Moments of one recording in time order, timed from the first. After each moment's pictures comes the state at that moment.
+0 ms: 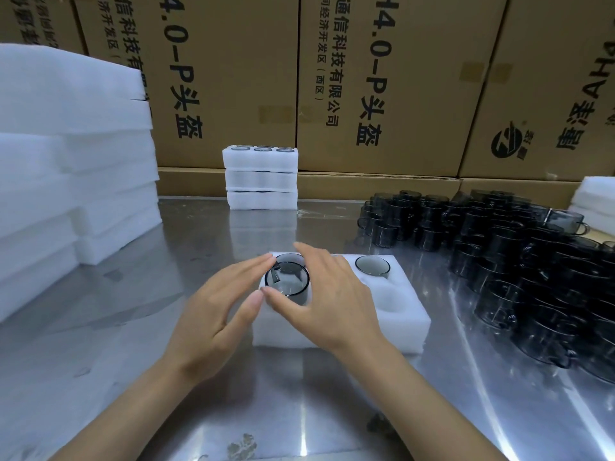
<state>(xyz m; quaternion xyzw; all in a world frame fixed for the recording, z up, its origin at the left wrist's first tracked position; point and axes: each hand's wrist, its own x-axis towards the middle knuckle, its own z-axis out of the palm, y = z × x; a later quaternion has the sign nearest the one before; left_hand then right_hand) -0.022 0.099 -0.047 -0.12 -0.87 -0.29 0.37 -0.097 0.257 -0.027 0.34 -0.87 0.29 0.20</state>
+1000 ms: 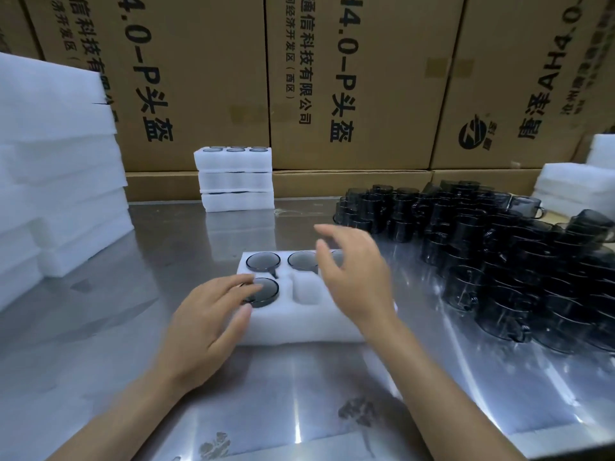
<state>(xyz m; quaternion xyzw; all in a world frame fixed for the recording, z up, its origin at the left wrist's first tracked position) -0.031 0.110 -0.058 -0.11 -0.91 -0.20 0.34 -0.128 0.301 -0.016 0.27 -0.80 0.44 0.30</state>
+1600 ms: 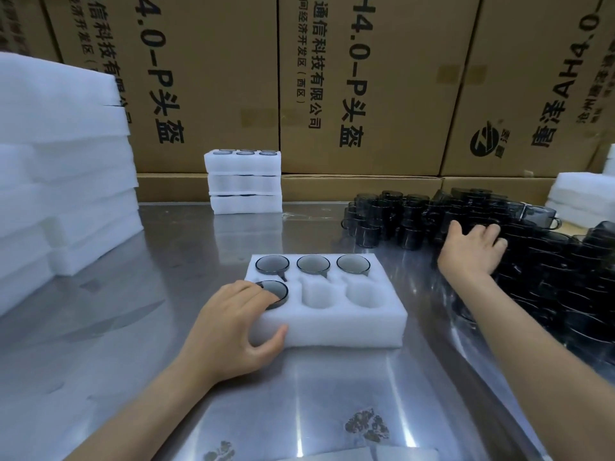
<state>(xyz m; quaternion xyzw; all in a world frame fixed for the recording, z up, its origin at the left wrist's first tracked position) -0.051 0.120 -0.063 -0.11 -0.92 -0.09 0.36 -0.259 0.404 -0.005 -0.11 -0.97 -0.01 0.20</state>
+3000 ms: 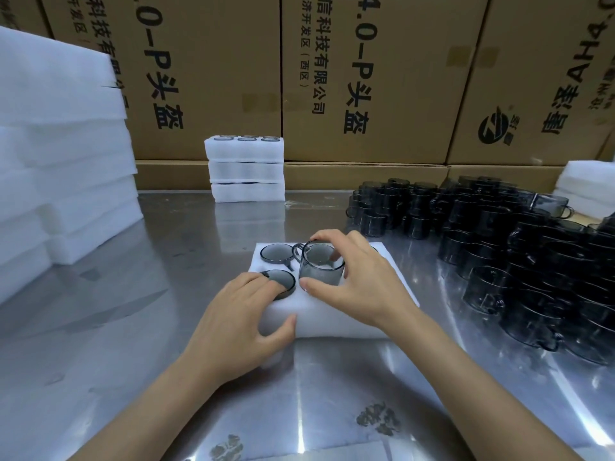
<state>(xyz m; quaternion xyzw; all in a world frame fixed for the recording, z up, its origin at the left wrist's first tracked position) -0.042 0.131 -0.054 -0.08 -0.94 -0.14 0.30 -0.138 0.304 -0.020 0.36 -0.86 0.34 0.14</state>
